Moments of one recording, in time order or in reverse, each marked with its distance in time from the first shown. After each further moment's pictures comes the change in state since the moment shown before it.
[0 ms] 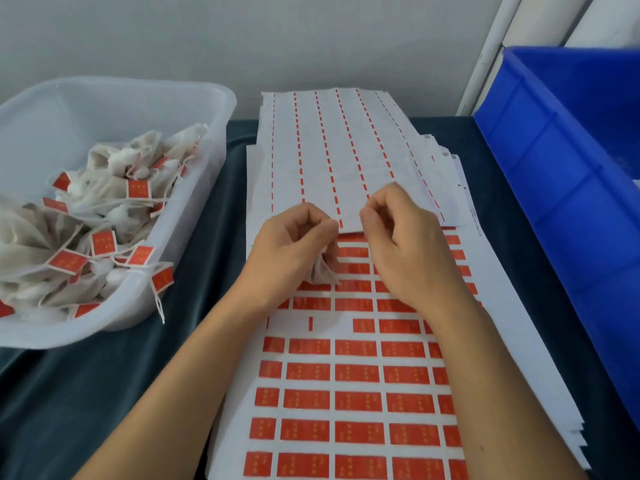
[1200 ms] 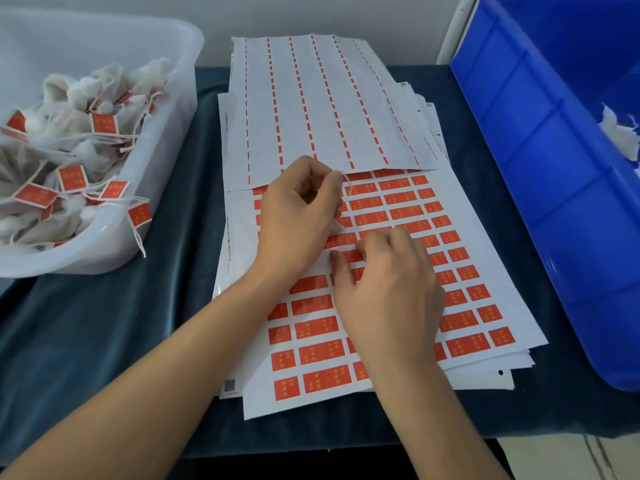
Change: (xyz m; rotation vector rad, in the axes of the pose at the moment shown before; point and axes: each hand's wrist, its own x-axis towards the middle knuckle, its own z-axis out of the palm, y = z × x) left_hand -0.023 -0.009 0.057 -0.006 0.274 0.049; right_hand -0.120 -0.046 0.014 -0.503 0.065 0.368
